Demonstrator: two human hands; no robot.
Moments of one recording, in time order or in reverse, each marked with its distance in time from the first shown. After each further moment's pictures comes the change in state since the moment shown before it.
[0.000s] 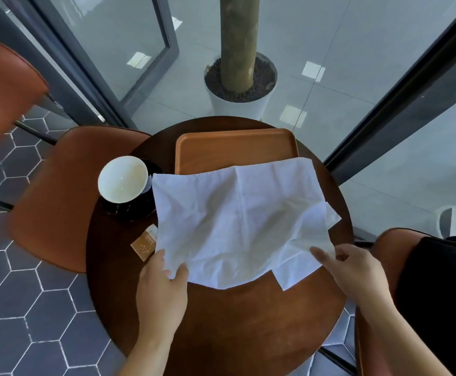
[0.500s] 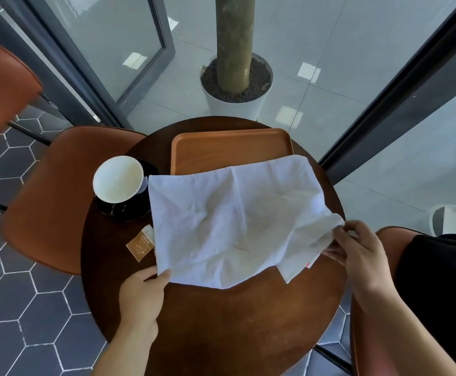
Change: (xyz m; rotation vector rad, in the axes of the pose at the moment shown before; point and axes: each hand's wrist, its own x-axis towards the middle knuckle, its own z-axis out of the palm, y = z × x) left_hand 0.019 -0.026 -0.002 -0.316 -0.022 -0.363; right_hand -0.001 -0.015 -0.015 0.838 0.016 -0.026
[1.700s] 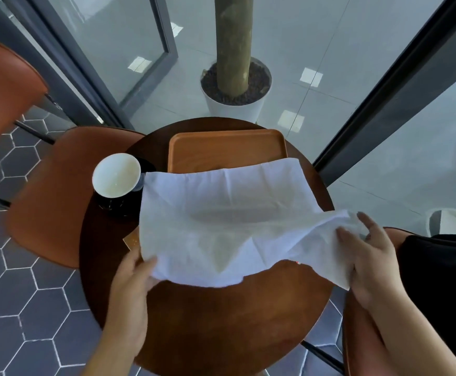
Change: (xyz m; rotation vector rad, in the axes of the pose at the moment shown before) left_hand -0.025 -0.003 -0.018 -0.346 -0.328 0.323; right_hand -0.006 -0.006 -0.023 0.112 0.099 0.109
